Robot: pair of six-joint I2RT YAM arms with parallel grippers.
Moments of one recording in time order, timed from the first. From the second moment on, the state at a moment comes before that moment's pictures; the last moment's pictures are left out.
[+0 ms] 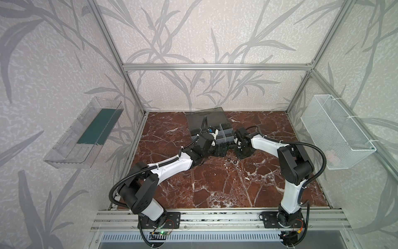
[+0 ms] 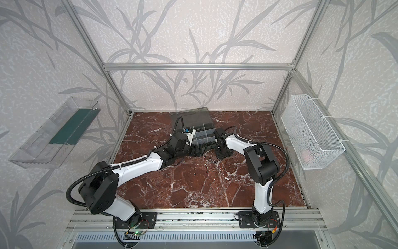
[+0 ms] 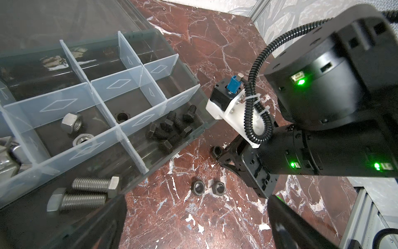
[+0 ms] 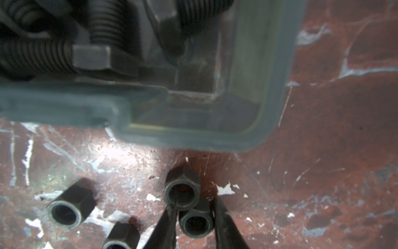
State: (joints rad) left arm -0.70 1.56 0.96 0.02 0.08 -0.49; right arm 0.45 1.93 1.27 -0.71 0.03 0.13
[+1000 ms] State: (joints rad) left arm -0.70 1.51 0.96 0.01 0.02 -0.44; right arm 0.44 1.82 1.37 -0.80 0.01 0.13
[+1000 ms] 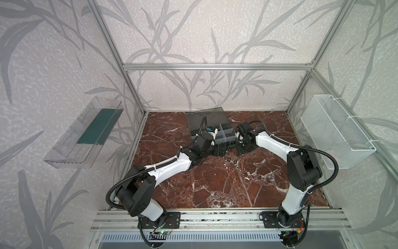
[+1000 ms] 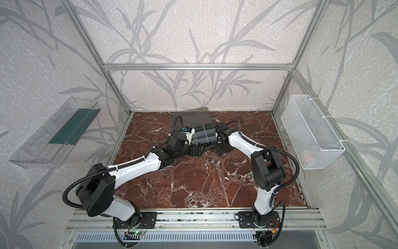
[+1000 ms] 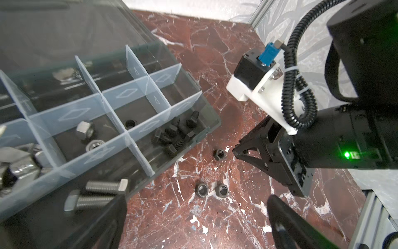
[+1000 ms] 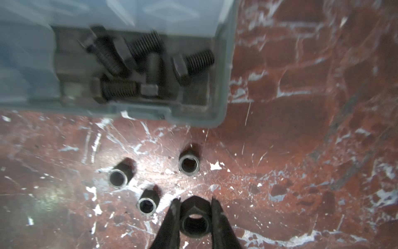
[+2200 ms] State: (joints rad) left arm -0.65 1.44 0.96 0.02 -0.10 -0.38; right arm 0.51 2.19 1.78 -0.56 -0.15 0.27
